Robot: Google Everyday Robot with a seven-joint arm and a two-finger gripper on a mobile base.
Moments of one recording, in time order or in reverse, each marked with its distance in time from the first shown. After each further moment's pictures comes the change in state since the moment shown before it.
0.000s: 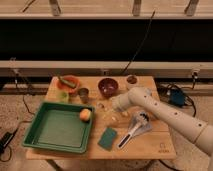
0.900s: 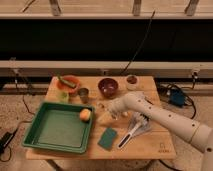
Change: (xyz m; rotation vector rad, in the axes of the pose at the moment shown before) arm 0.004 0.003 0.030 0.040 -0.004 0.071
